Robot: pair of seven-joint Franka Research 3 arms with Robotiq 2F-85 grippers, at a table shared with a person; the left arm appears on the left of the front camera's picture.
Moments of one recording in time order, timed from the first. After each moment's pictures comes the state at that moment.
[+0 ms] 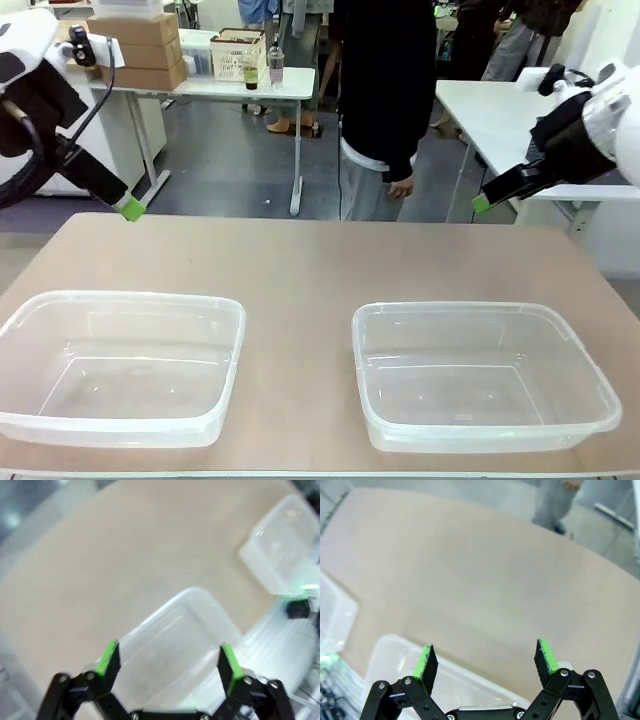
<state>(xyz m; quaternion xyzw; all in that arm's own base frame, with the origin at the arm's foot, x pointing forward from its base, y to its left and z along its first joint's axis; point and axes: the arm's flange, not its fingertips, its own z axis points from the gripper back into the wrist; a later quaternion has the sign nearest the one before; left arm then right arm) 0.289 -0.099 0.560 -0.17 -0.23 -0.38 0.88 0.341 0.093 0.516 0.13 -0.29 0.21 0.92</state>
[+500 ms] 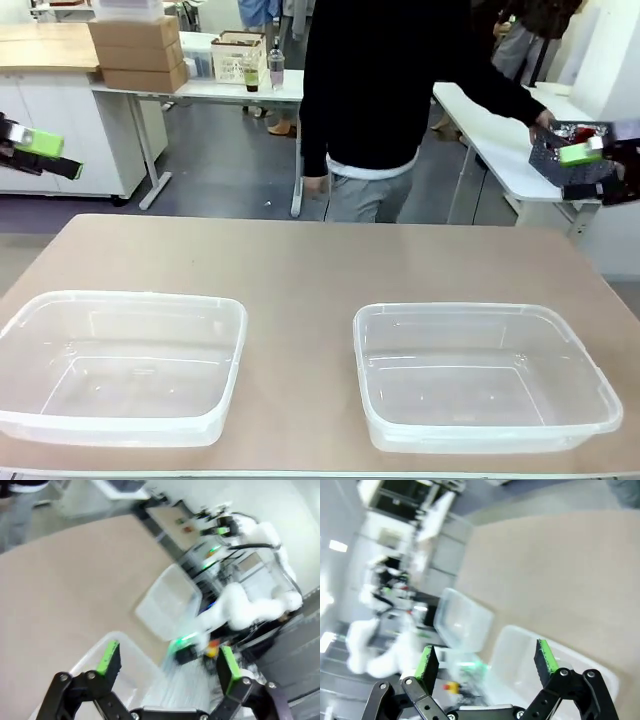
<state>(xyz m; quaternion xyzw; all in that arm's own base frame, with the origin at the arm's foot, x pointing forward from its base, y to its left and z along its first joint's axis) 0.317 0.044 0.517 -0.54 -0.29 -0.28 0.74 0.316 -0.037 0.511 0.52 -0.23 0.06 0.82</state>
